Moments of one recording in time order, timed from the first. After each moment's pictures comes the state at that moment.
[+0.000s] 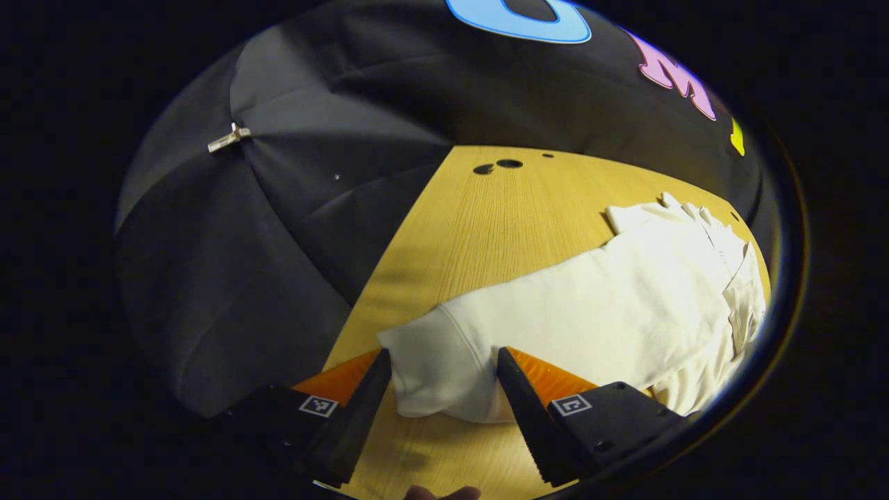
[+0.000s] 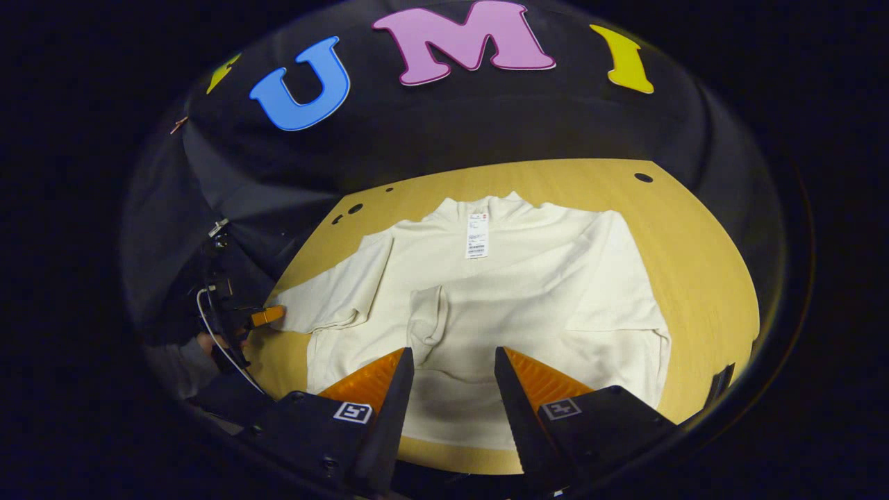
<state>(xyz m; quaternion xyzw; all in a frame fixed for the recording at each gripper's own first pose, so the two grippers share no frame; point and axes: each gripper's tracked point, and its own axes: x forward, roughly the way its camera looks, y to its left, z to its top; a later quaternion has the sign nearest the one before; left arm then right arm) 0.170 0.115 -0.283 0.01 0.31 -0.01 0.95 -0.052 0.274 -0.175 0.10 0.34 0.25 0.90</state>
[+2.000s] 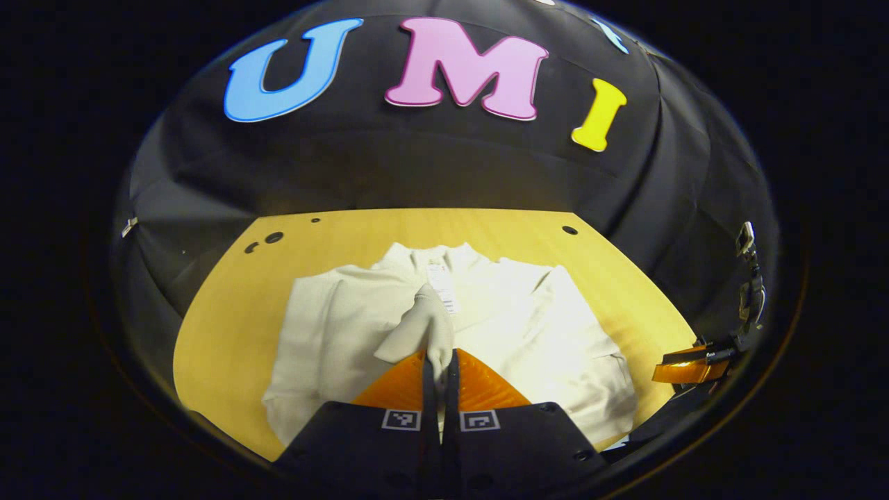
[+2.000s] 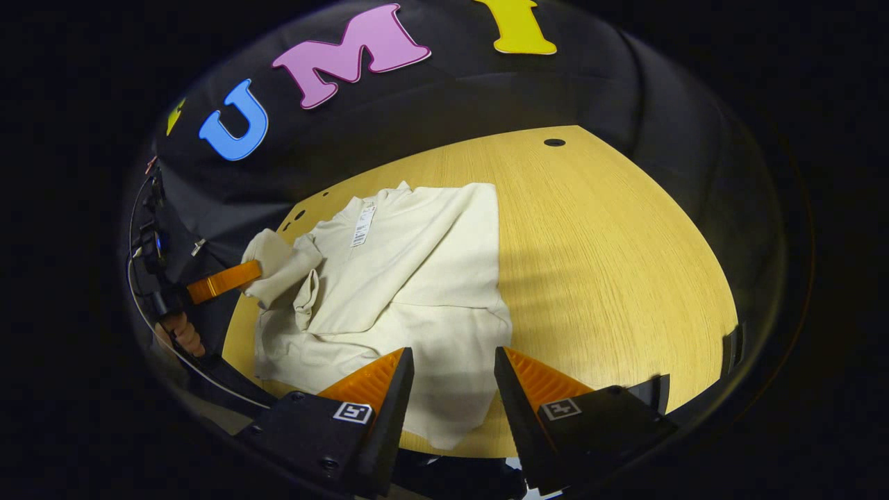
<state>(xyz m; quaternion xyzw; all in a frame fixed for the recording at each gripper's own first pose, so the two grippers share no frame) 0.039 -0.313 -0.147 0.02 0.22 -0.25 0.94 -0.019 0.076 -0.238 0.14 0.39 0.22 0.88</state>
